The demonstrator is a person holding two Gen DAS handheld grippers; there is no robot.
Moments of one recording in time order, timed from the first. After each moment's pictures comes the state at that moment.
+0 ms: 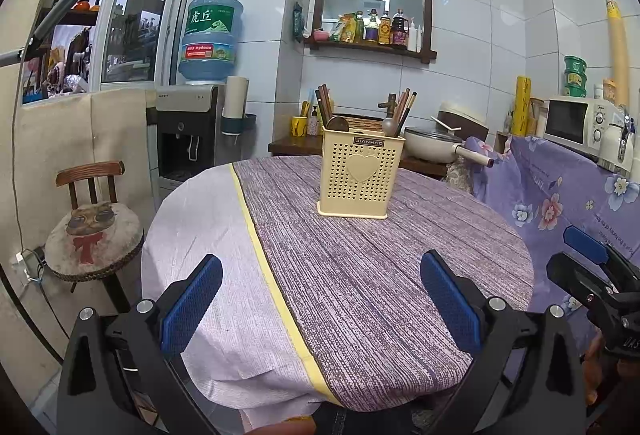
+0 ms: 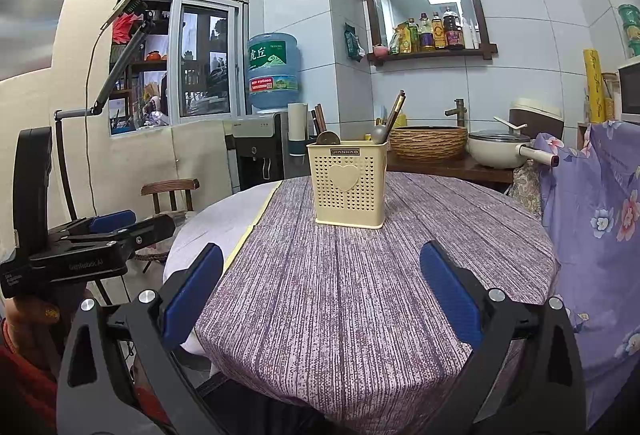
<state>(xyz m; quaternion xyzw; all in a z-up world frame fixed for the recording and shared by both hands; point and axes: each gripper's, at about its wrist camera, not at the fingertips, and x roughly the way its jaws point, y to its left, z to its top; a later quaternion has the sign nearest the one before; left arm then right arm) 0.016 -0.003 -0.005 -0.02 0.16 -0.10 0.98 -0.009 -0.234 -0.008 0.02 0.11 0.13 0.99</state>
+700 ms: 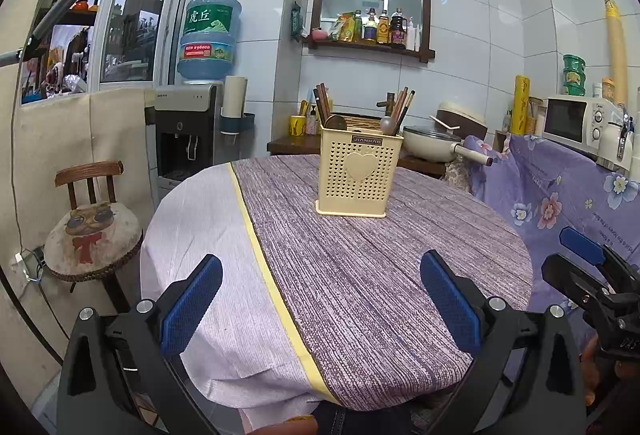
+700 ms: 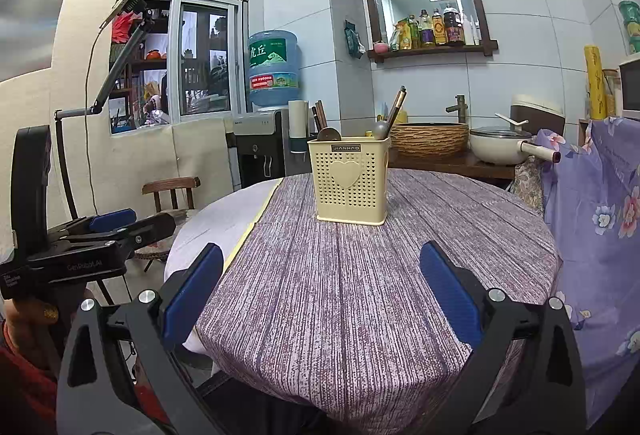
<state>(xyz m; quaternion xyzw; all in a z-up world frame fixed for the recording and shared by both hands) 0.012 -0.007 -0.004 -0.02 0.16 -0.10 0.98 -0.007 -0.231 -0.011 0.03 0.11 0.13 0.98</state>
